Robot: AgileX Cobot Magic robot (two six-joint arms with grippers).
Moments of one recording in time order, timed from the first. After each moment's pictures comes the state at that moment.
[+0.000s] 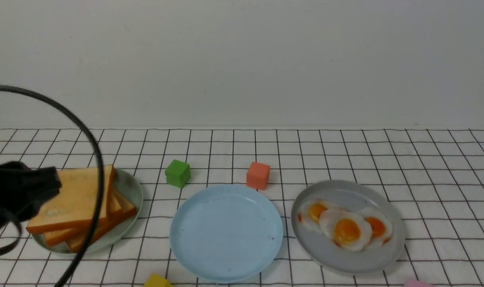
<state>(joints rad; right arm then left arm) 0.04 0.81 -0.69 0.13 0.55 0.23 -0.17 0.92 -0.67 0.00 0.49 -0.46</state>
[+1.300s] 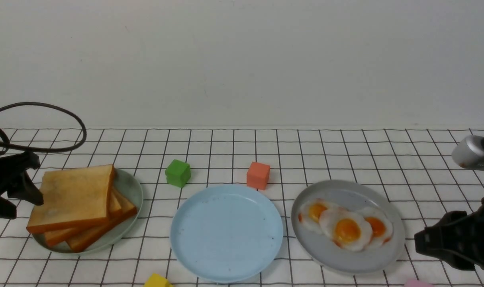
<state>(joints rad) 0.29 1.01 -0.69 0.31 0.67 0.05 0.33 1.69 -1.10 -0.43 0.78 0.17</state>
